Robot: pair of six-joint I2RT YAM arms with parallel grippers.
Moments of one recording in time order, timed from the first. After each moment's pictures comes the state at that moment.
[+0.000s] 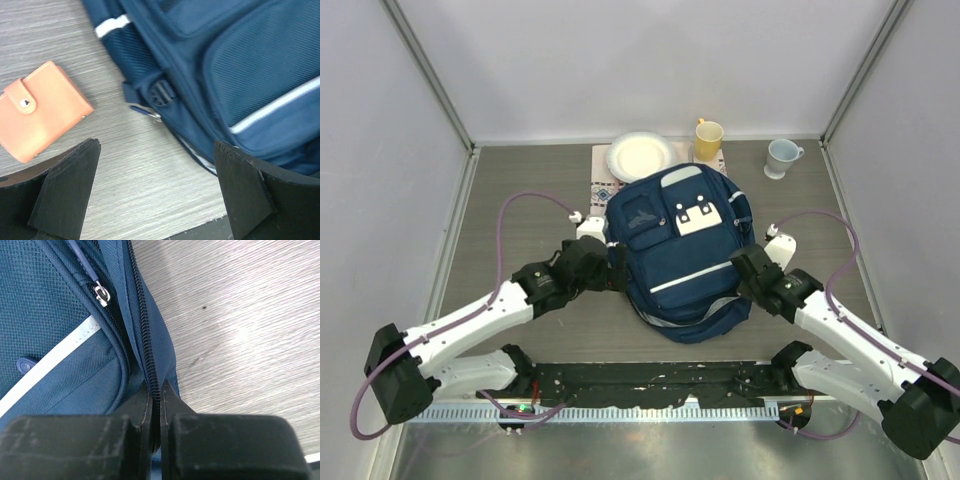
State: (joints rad) left arm -0.90 1.08 0.84 -0.51 -0.35 -0.60; right arm 0.61 0.89 0.62 -0.75 0.49 0.90
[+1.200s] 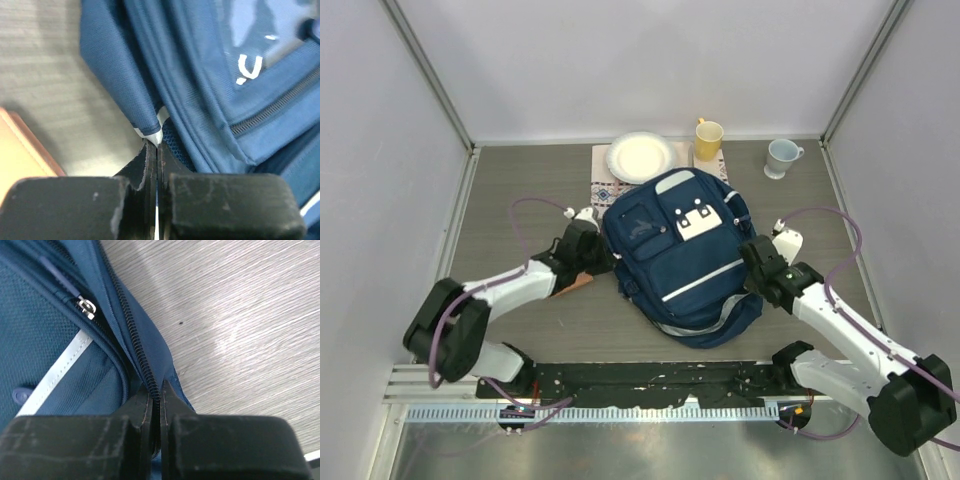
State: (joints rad) left arm -0.55 1.49 0.72 0.03 0.01 -0.68; right arm 0.50 0.93 0.63 -0.74 0.49 0.84
